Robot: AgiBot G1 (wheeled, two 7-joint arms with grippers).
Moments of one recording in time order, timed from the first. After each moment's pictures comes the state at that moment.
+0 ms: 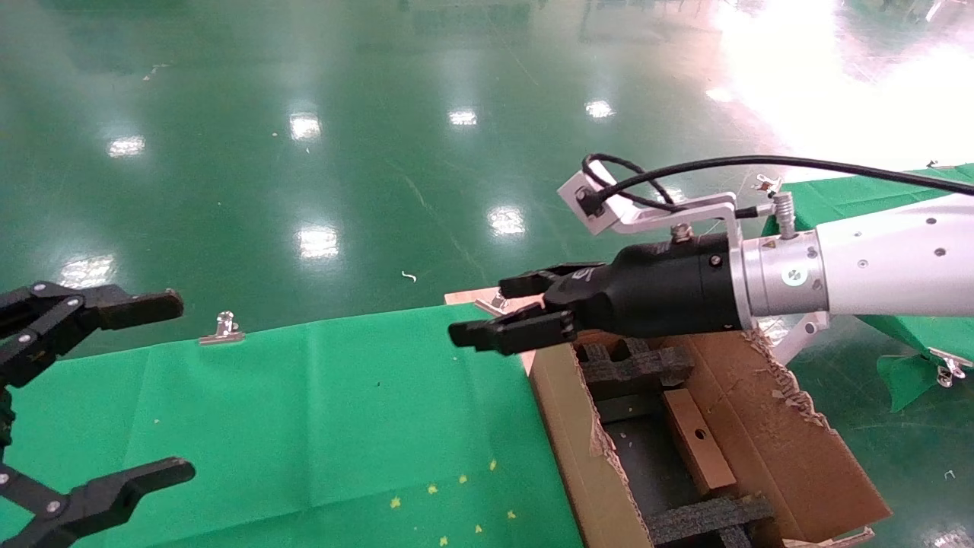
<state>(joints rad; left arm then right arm) -1.09 0.59 0.34 -1.26 0.68 1.47 -0.15 1.65 -0.50 -1.15 1.27 -0.90 -1.06 0.83</state>
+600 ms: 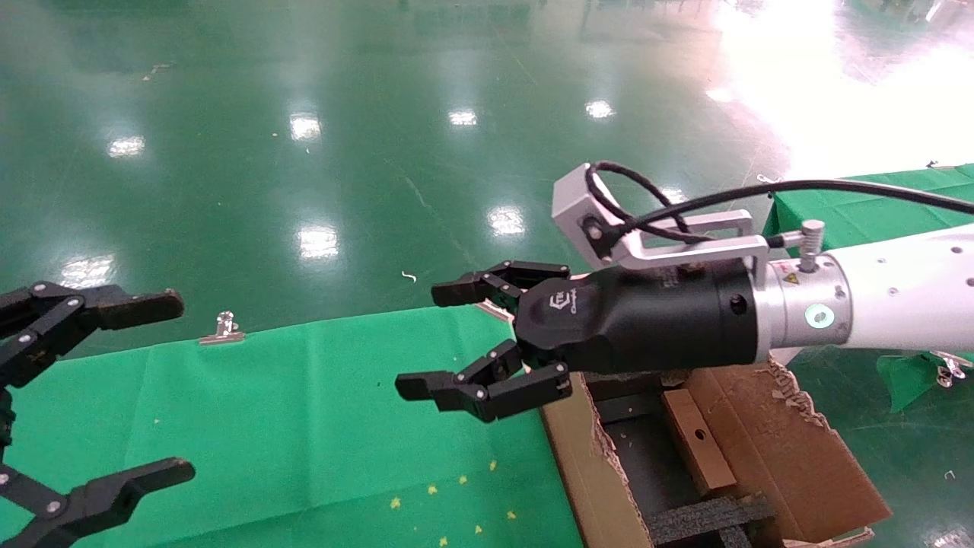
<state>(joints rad) -1.09 0.59 0.34 -1.26 0.68 1.47 -0.15 1.36 -0.56 -0.71 1.28 -0.81 -1.28 0.50</state>
